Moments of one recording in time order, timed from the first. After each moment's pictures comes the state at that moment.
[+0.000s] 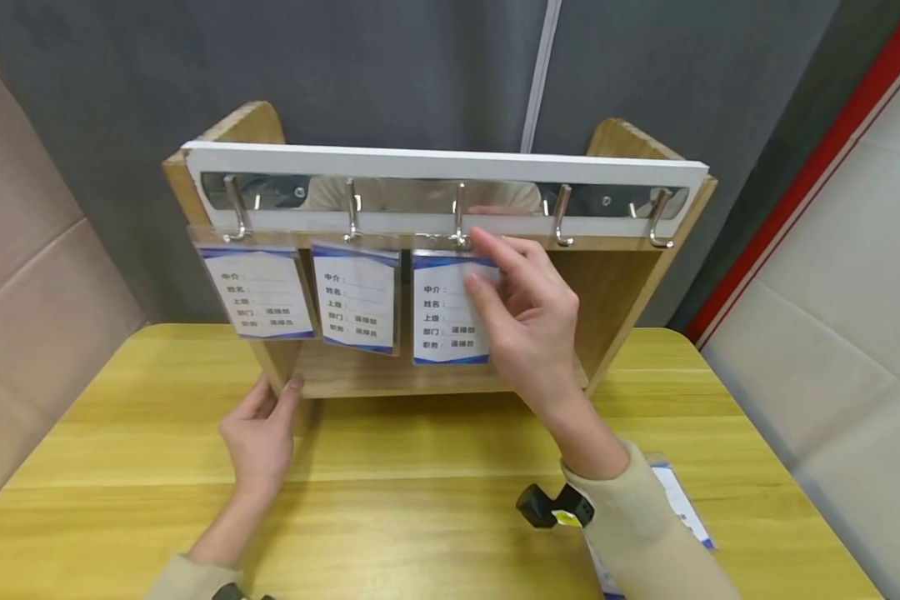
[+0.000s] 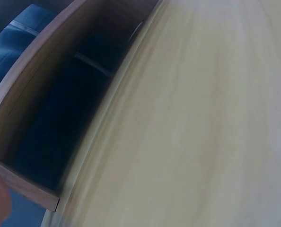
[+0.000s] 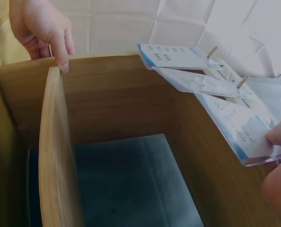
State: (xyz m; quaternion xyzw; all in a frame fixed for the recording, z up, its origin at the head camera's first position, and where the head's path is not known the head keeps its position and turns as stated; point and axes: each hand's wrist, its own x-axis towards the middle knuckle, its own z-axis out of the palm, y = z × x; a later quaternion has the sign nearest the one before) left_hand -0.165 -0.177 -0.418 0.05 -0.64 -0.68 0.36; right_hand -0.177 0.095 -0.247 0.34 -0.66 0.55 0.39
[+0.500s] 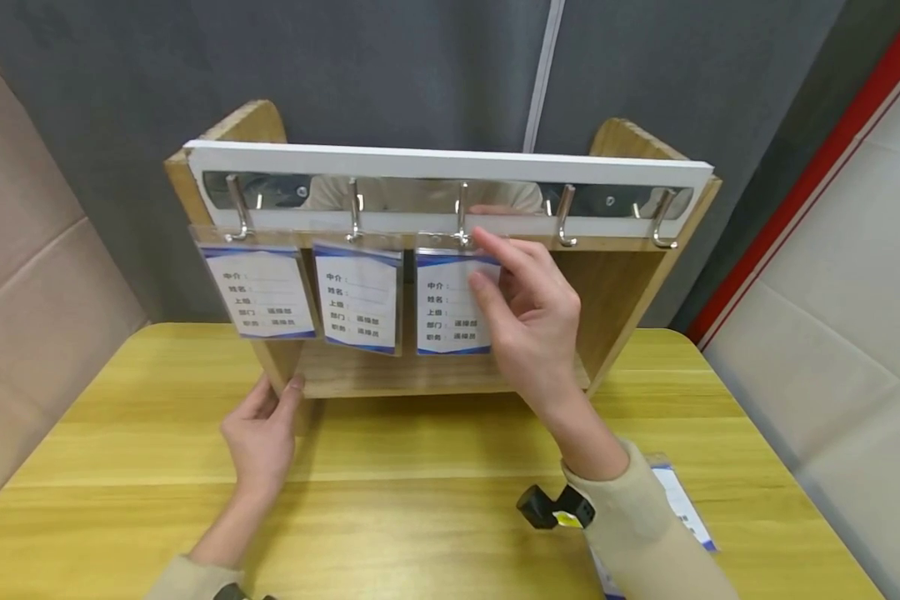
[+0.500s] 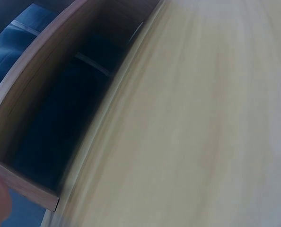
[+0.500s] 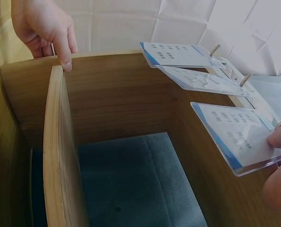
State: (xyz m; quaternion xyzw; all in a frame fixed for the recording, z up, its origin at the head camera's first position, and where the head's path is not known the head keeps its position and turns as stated) left_hand -0.165 -0.176 -0.419 0.06 -0.63 -0.68 0.36; right_hand -0.183 0.094 -0.250 0.36 -0.63 0.57 0.39
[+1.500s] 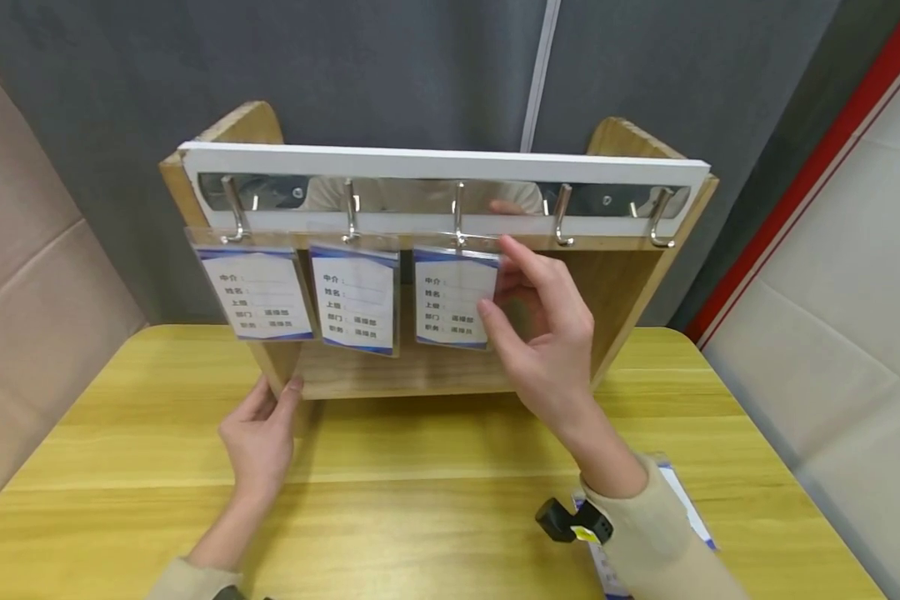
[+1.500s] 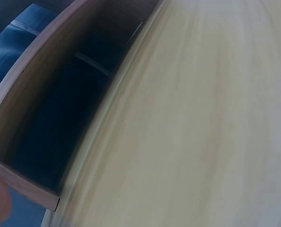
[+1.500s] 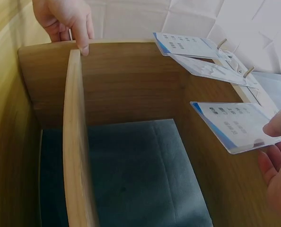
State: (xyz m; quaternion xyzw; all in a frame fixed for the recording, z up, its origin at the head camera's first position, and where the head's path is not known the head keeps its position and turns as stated) left_hand -0.164 -0.176 -0.418 0.06 -0.64 -0.67 0.36; right_hand -0.178 0.111 -0.263 0.37 -0.64 0.53 0.41
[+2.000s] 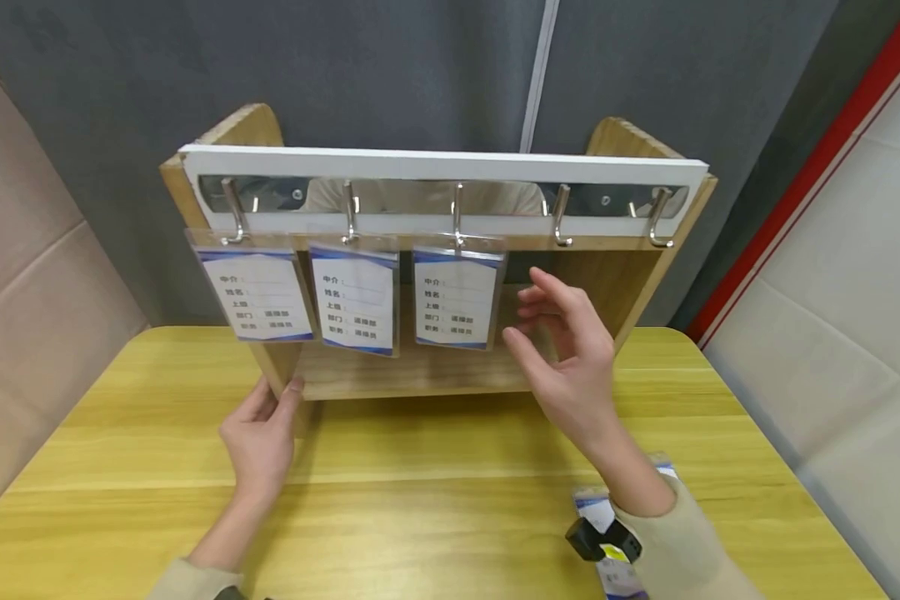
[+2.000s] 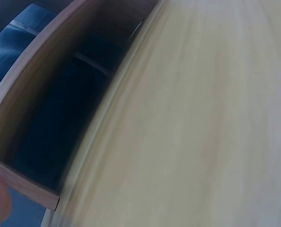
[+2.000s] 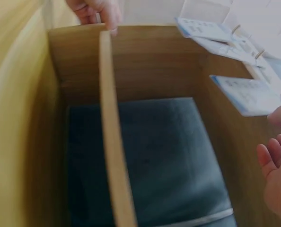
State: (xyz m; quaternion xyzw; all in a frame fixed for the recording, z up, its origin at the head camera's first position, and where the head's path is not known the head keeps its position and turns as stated) left_hand -0.164 -0.177 -0.418 0.05 -0.65 -0.66 0.37; right_hand -0.173 0.141 -0.289 0.35 -0.67 0.54 0.37
